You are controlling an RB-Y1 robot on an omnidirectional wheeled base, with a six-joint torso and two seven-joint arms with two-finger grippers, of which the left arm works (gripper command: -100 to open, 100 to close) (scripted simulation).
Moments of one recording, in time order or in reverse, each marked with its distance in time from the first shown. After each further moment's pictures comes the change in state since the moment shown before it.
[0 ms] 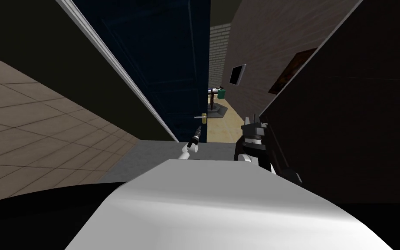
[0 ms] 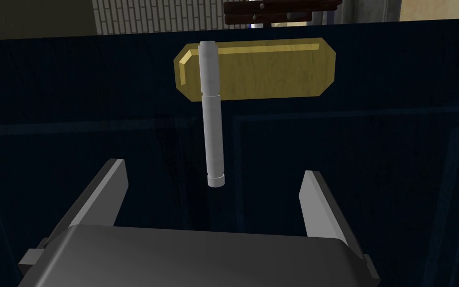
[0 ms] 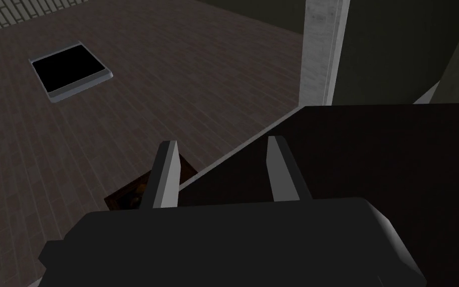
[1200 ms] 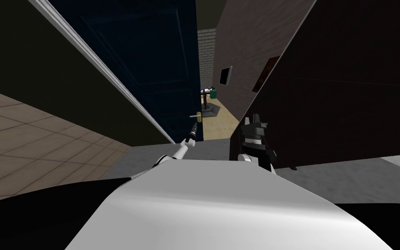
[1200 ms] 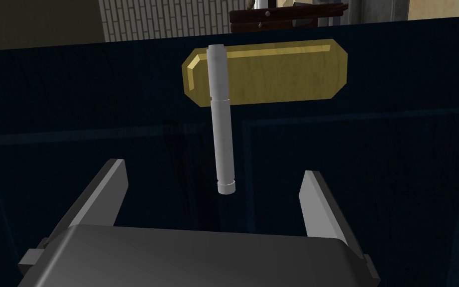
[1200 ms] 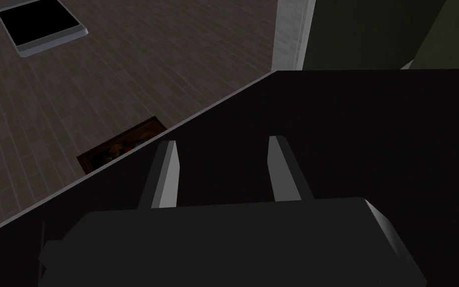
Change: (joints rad) arm -0.190 0.020 0.138 0.244 -0.048 -0.067 0.074
